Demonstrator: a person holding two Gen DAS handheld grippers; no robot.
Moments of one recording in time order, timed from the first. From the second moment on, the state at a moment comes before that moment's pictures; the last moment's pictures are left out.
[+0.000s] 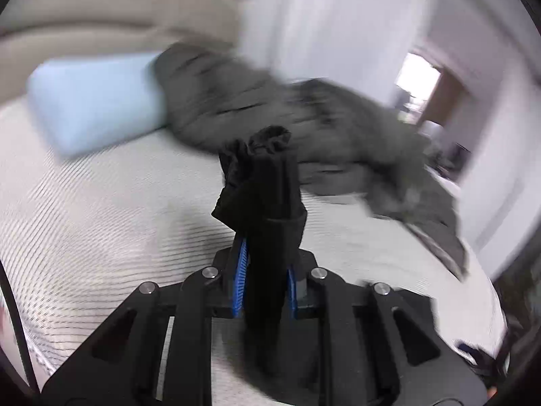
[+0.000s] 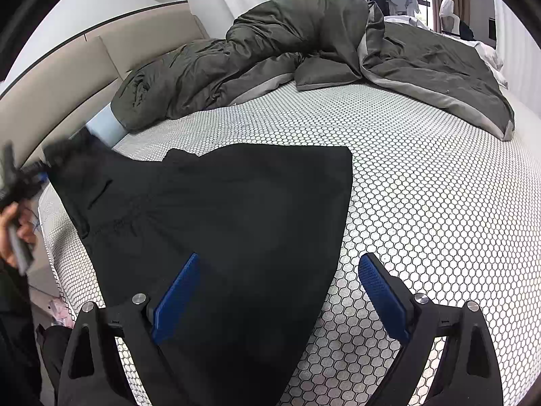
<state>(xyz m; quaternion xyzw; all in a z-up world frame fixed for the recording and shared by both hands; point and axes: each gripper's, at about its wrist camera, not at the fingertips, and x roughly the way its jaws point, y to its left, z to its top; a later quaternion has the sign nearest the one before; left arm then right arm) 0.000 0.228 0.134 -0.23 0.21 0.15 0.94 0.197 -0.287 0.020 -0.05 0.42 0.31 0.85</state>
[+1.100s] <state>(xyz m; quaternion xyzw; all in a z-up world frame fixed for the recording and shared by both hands) 0.093 0.022 0.020 0.03 0.34 0.01 0.94 0.185 -0.265 0.009 0.02 0.46 0.43 0.78</state>
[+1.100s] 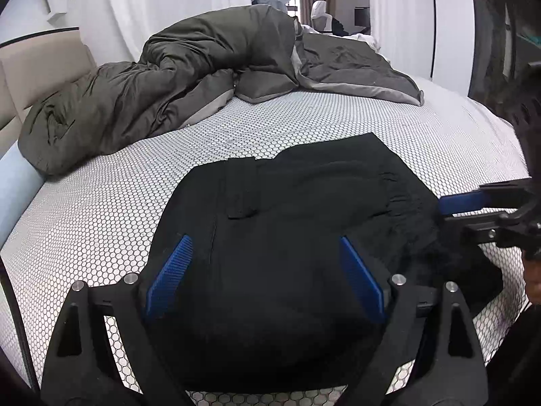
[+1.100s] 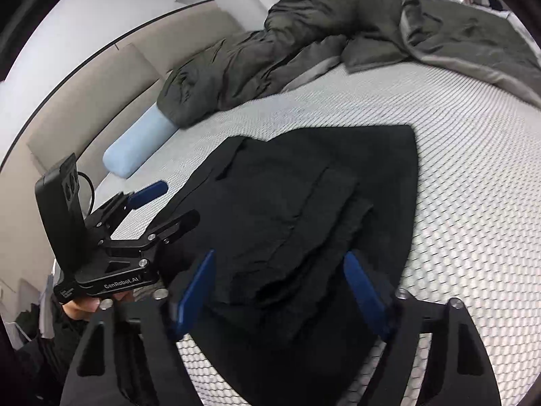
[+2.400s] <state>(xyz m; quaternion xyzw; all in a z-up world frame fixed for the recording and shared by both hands) 0.074 0.089 0.020 -0.06 0.35 0.05 0.93 0.193 -0.283 -0.001 0.09 0.50 0.37 0.78</state>
